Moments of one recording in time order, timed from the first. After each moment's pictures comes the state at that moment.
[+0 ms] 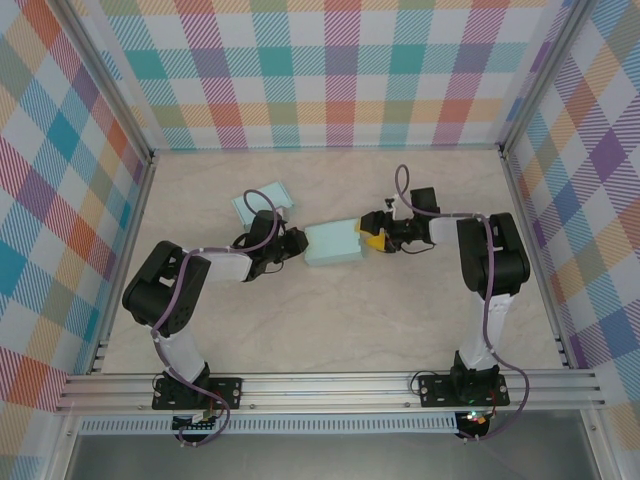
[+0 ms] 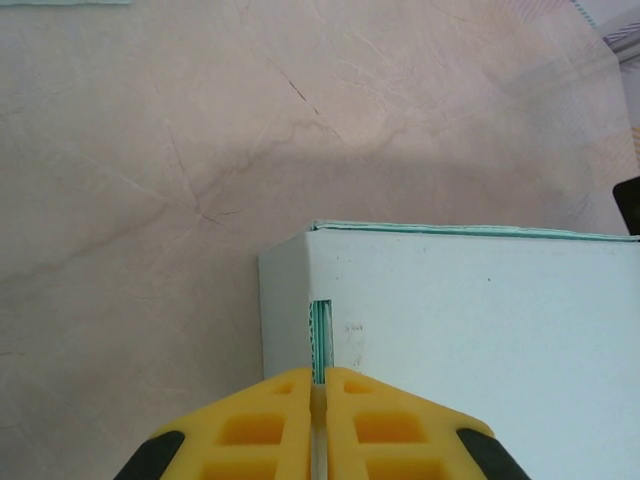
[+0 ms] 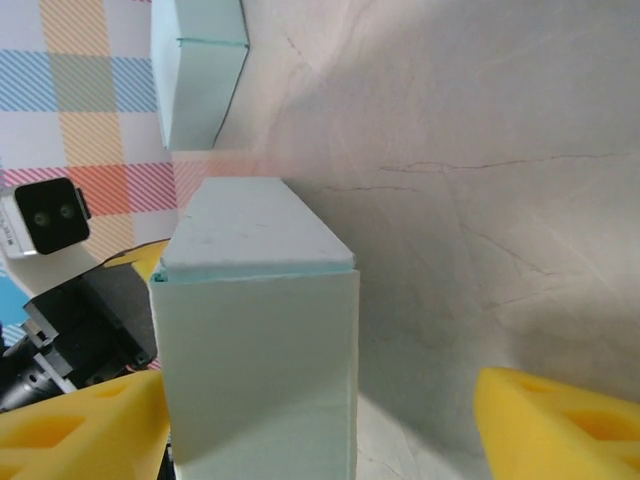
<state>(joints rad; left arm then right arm) -0.46 1.78 0.81 0.31 0.20 -0.76 0.19 2.00 1.07 0.02 -1.00 0.62</state>
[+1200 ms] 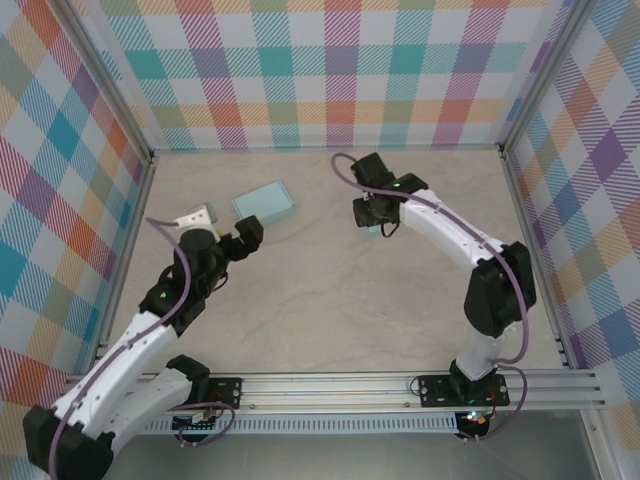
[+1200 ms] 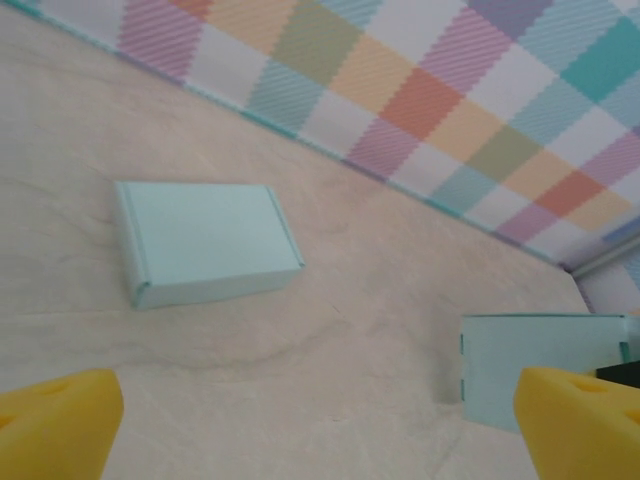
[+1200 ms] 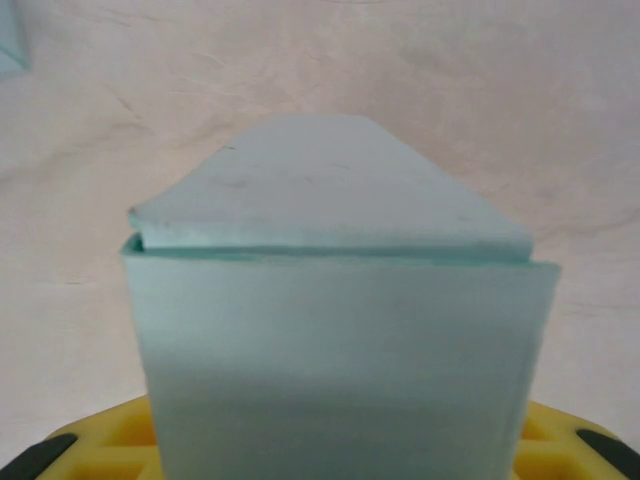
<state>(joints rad) -0.44 0.77 0.68 -0.24 -0.27 -0.65 0.59 1.78 1.57 -0.88 0.28 0.25</state>
